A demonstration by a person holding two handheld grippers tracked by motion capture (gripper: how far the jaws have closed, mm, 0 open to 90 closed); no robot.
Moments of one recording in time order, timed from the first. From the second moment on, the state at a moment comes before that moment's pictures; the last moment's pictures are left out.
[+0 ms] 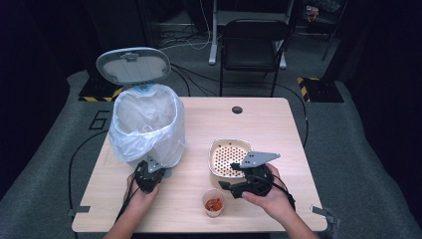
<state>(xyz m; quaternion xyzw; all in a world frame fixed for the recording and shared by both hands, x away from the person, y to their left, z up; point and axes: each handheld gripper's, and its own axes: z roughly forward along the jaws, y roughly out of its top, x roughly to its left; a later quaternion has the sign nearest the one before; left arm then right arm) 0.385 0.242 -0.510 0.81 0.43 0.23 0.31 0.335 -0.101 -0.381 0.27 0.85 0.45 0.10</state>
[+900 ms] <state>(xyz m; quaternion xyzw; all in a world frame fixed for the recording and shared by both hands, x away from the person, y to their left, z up) 0.384 0.242 -0.509 0.81 0.43 0.23 0.31 0.308 -0.072 -0.443 0.24 0.87 0.41 0.07</state>
